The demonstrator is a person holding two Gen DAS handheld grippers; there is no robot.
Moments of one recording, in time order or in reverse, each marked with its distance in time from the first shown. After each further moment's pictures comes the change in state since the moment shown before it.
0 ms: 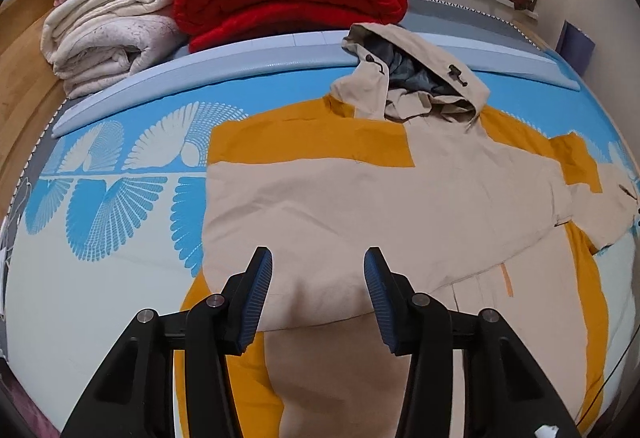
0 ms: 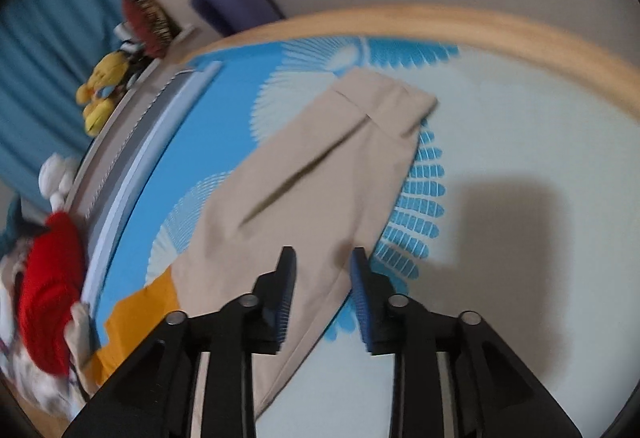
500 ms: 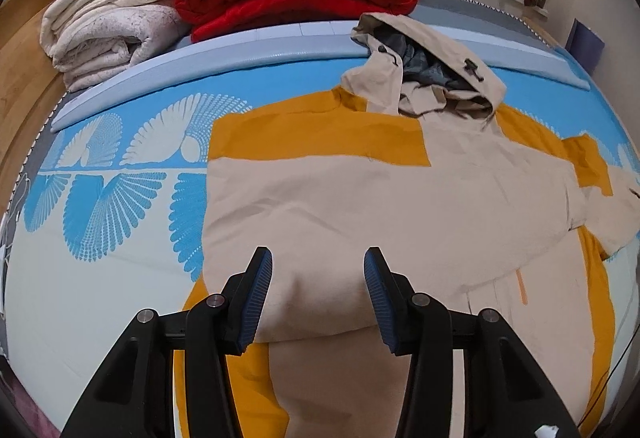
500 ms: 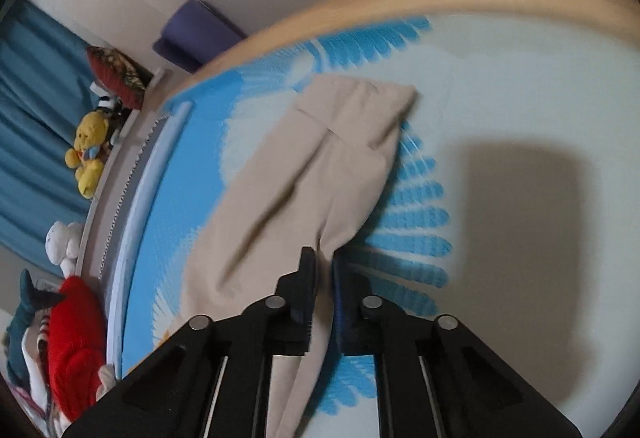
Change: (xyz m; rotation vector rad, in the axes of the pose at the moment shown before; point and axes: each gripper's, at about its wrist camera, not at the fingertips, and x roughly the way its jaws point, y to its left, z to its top) left arm 0.017 0.009 0.007 -0.019 0.023 0.005; right arm 0.014 0.002 0.016 0.099 -0.130 0.031
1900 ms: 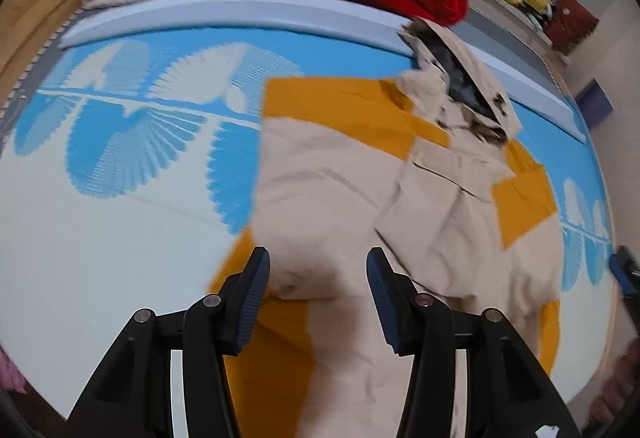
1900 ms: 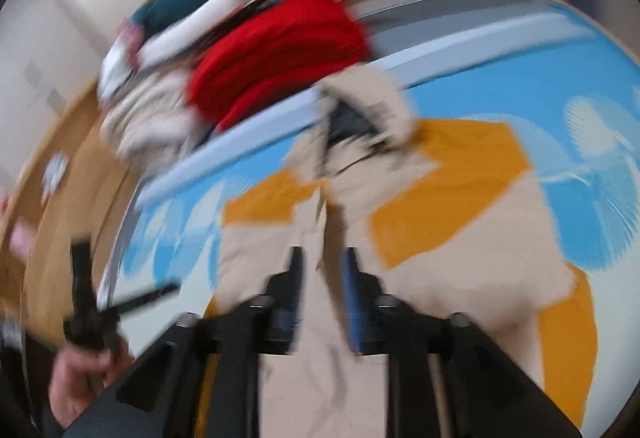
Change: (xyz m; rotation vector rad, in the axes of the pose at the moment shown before) left arm -0.020 0.083 0.005 -0.212 0.159 -0.152; right arm -0.247 0.326 -0.416 -0.750 0.422 0.395
